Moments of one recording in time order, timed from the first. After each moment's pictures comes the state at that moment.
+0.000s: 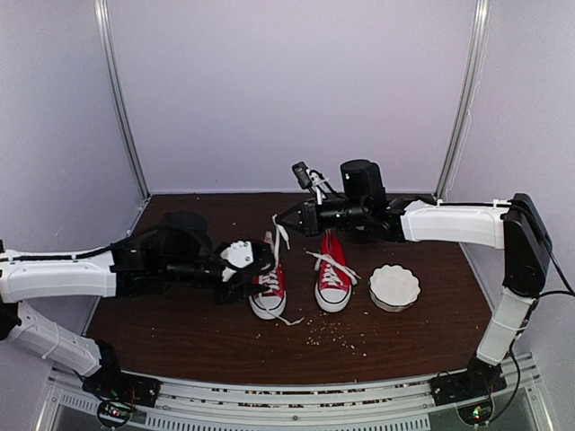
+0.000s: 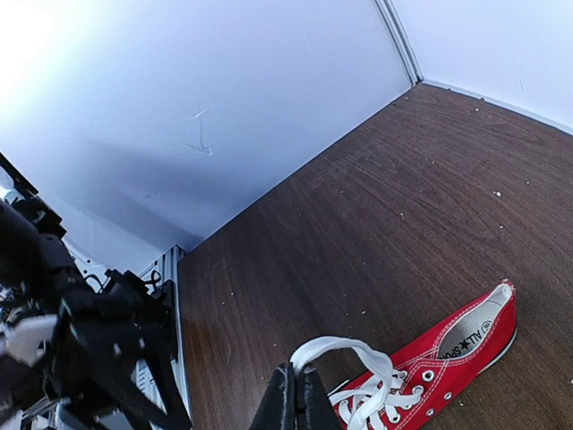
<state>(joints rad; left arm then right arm) -0.98 1.28 0.84 -0.09 0.19 0.45 0.74 1.77 1.30 0.19 -0.60 0.37</state>
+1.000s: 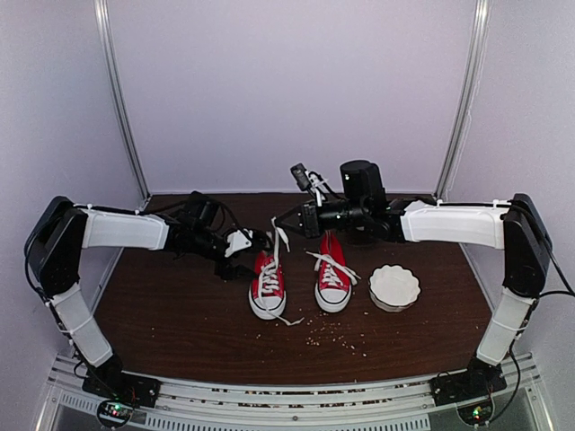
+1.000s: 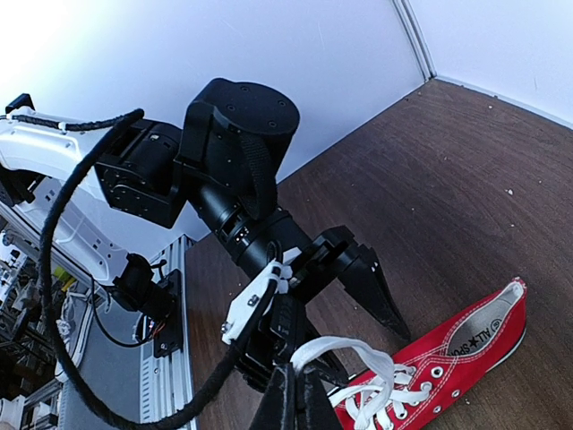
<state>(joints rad) -0.56 1.73 1.05 -0.13 0.59 0.93 0.74 1.77 1.30 0.18 -0.64 0.35</state>
